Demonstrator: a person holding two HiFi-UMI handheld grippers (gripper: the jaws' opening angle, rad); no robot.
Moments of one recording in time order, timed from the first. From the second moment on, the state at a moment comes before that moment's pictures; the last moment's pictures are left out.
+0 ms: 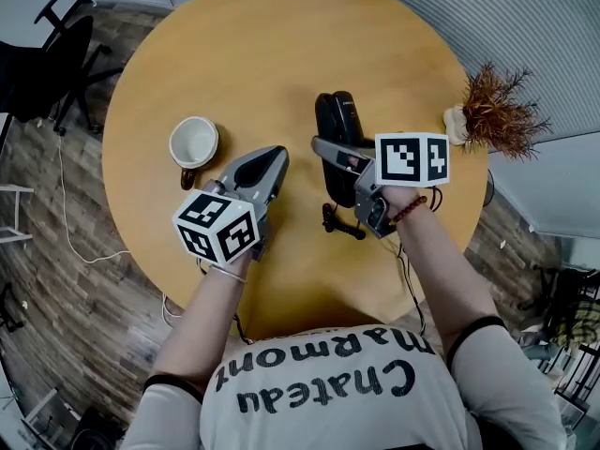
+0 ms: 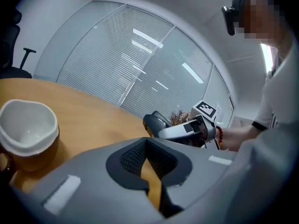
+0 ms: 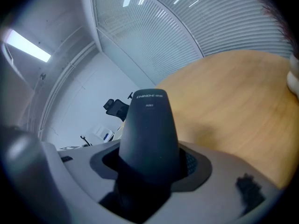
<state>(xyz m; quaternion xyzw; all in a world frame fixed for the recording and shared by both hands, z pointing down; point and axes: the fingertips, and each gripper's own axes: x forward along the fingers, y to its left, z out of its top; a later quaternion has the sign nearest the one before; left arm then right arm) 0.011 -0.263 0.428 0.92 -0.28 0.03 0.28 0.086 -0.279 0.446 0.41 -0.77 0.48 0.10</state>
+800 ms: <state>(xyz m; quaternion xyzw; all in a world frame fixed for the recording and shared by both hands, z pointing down) 0.045 -0.300 0.464 0.95 -0.18 0.11 0.25 0.101 -0.385 0.485 0.43 -0.73 0.47 0.24</state>
